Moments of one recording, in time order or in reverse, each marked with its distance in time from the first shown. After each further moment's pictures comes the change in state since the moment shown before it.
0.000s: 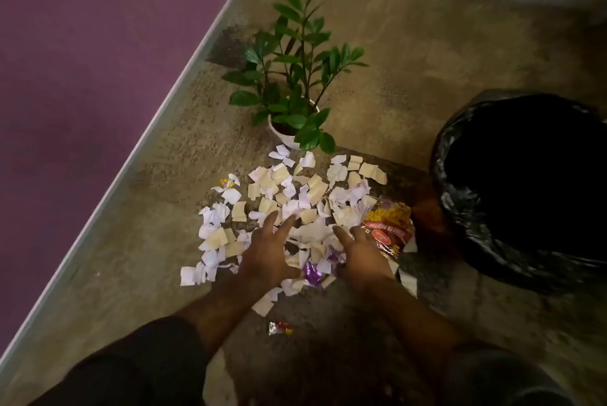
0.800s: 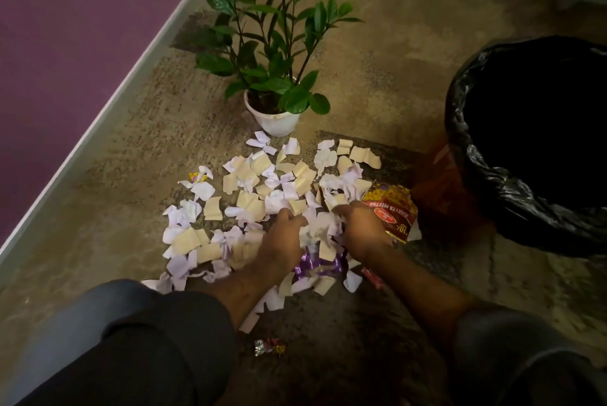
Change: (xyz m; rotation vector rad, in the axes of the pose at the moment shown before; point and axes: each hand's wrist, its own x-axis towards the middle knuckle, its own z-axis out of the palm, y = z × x) left_hand 0.078 -0.016 0.098 -0.028 0.094 0.143; right_hand 0.059 0.024 0.029 0.045 0.202 -0.011
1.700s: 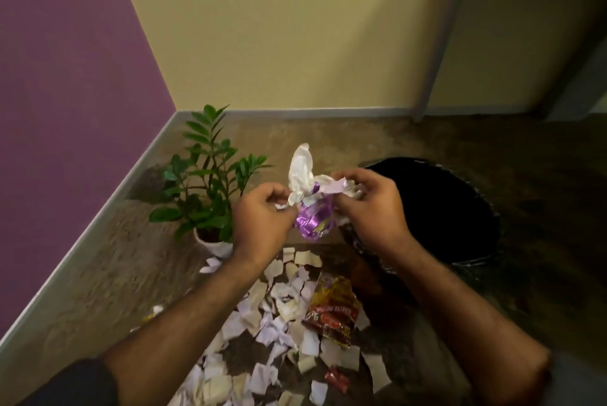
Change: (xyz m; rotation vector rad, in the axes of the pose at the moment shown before) left_hand -0.006 0.208 -0.203 -0.557 0.532 0.347; right_hand -0.075 -0.030 -0.239 0.814 0.795 -0.160
